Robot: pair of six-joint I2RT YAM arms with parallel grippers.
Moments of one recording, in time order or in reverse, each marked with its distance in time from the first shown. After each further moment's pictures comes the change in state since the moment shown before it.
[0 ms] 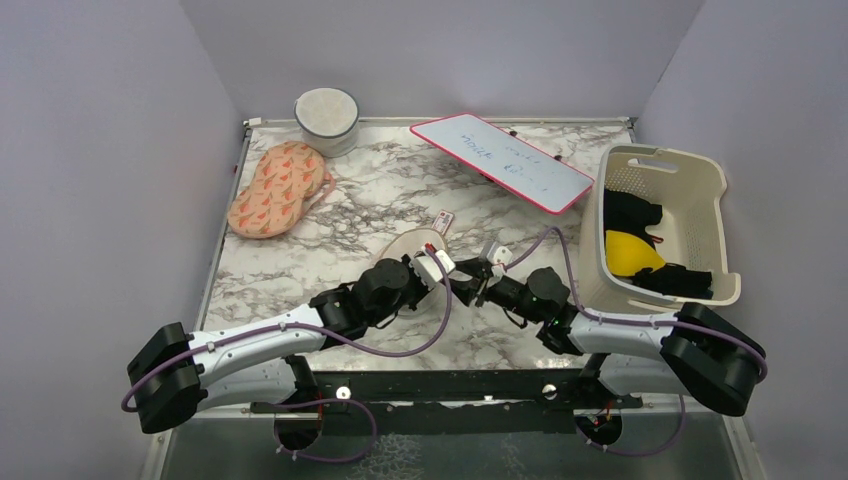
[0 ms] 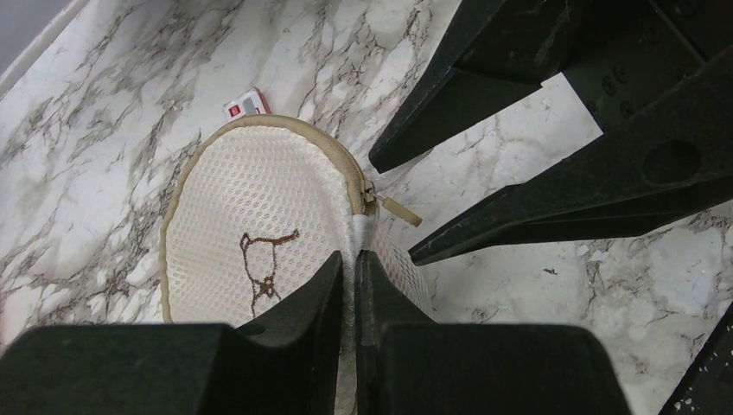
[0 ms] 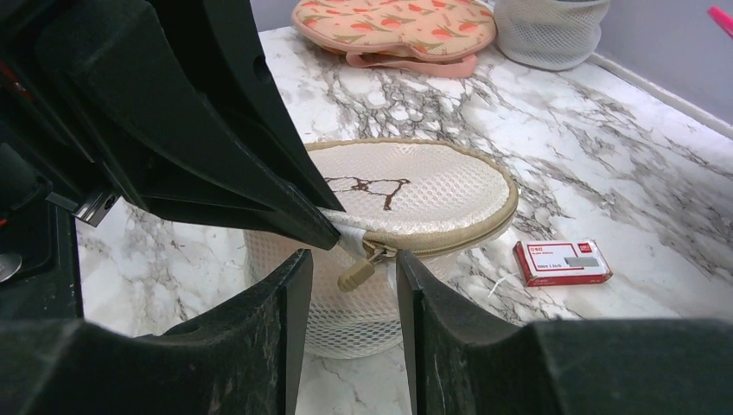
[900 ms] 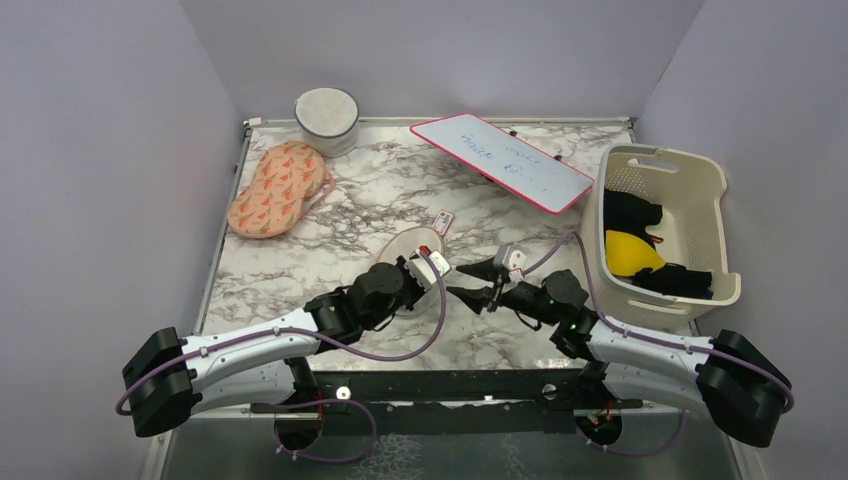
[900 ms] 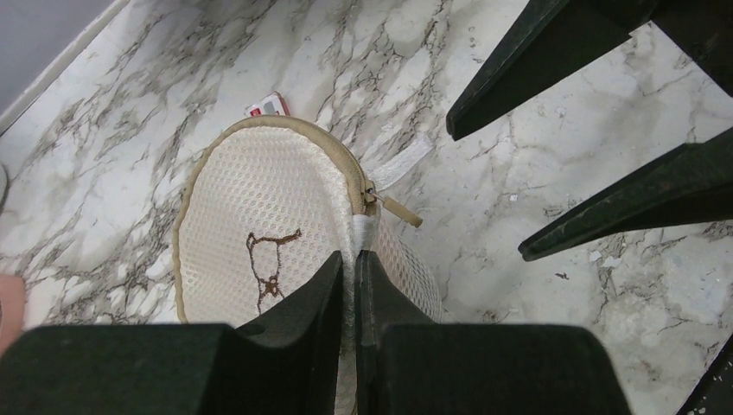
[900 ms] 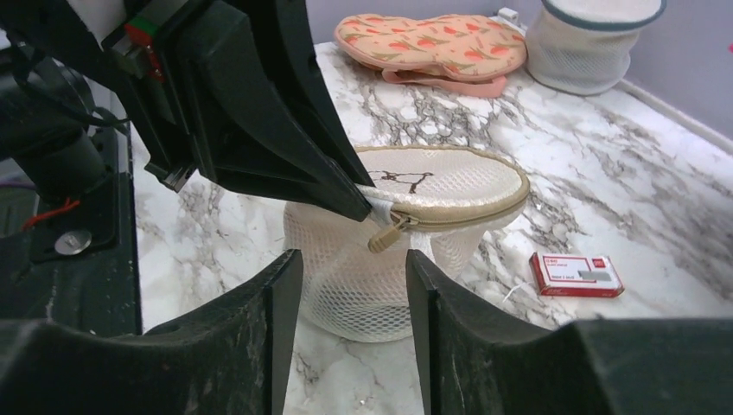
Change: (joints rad) left arm -0.014 -0.044 -0.029 0.023 -0.050 0.010; right arm -0.050 -0.226 -0.031 -0.162 -0.123 0.028
